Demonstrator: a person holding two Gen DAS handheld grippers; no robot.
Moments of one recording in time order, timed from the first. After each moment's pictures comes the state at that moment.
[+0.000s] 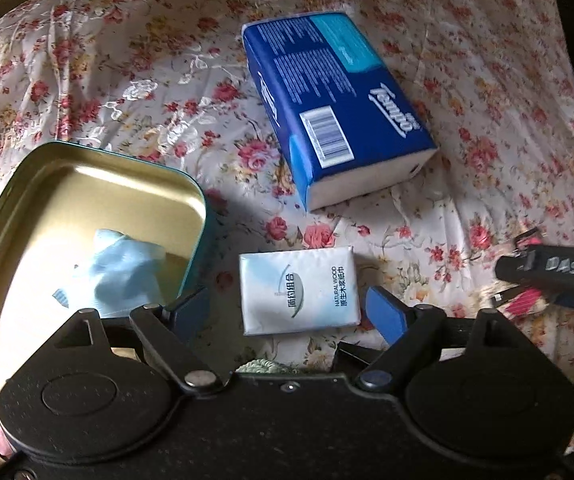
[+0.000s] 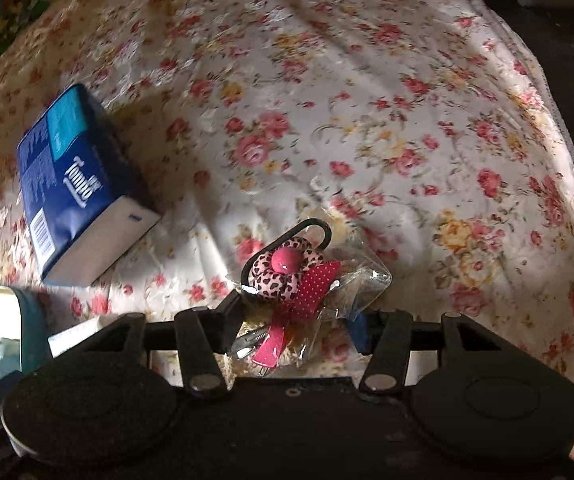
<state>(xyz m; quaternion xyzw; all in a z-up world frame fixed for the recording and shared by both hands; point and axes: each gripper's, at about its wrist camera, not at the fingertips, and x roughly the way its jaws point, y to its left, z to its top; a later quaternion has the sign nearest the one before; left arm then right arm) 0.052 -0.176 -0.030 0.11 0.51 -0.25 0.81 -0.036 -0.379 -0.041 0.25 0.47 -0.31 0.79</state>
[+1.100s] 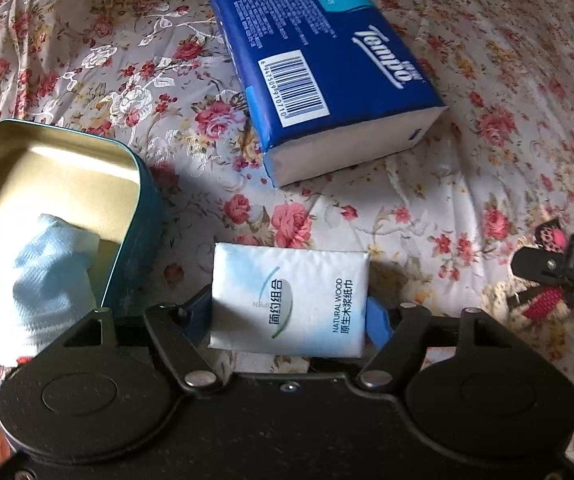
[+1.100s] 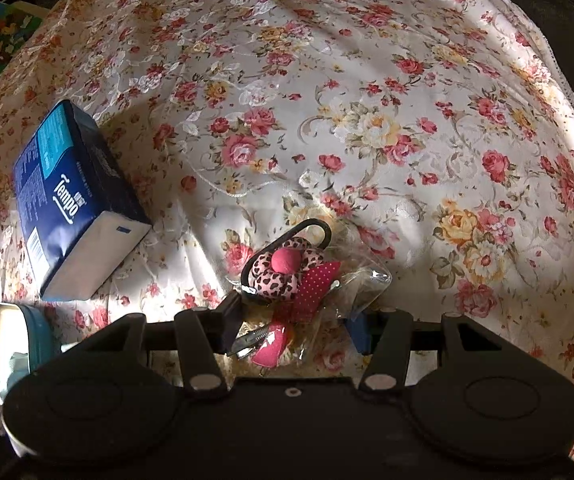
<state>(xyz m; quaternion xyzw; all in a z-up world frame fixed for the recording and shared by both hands) 0.057 -0.208 -0.061 0.11 0.55 -0.24 0.80 -0.042 -0.396 -0.050 0.29 0.46 -0.30 0.78</state>
